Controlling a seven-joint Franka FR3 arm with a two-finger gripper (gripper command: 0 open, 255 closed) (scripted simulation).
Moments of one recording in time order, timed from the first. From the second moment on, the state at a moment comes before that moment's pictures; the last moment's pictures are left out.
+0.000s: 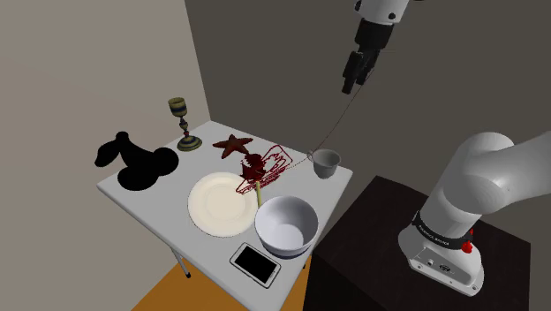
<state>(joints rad) -0.02 -0.83 0.01 -2.39 0.06 1.71 -0.09</state>
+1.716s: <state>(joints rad) -0.01 -0.30 -0.28 -2.59 0.17 2.32 -0.47</state>
